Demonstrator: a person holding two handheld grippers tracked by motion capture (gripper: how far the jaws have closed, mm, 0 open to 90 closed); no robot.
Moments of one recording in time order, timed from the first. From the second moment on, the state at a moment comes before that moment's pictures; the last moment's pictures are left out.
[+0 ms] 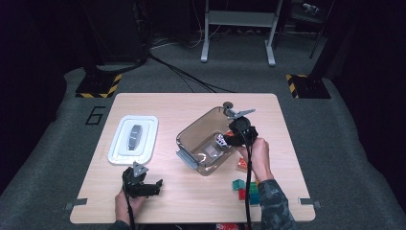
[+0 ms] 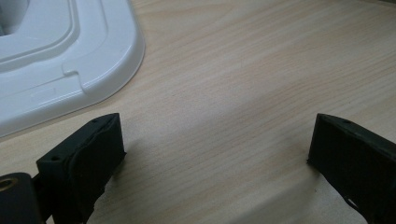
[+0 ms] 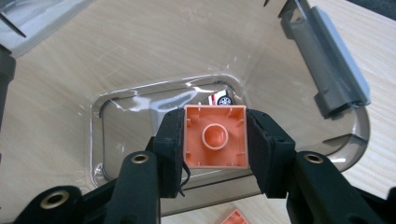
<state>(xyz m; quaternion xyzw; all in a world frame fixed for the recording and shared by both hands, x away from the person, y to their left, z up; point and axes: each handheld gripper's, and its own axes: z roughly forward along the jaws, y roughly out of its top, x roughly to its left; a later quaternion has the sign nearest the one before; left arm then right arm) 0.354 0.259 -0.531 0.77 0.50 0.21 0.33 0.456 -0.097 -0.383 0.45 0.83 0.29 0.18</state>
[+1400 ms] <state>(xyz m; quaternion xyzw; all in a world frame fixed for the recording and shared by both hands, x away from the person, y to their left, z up) 0.354 0.259 -0.531 0.78 0.49 0.21 0.33 0.411 -0.147 -0.382 0.48 0.79 0.33 0.19</state>
